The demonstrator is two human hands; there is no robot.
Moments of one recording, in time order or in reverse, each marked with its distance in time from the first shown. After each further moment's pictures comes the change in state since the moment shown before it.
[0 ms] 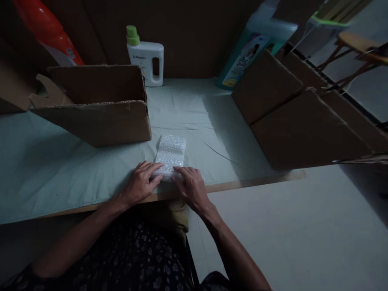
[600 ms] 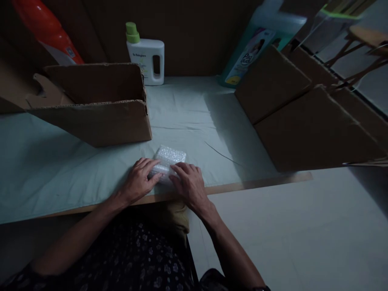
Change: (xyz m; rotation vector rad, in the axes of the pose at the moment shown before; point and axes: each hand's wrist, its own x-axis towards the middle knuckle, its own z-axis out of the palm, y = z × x) left_hand 0.005 -0.007 0.000 0.005 0.018 -0.057; right_hand 0.014 -0.010 -0.005 -0.083 -0.075 0.018
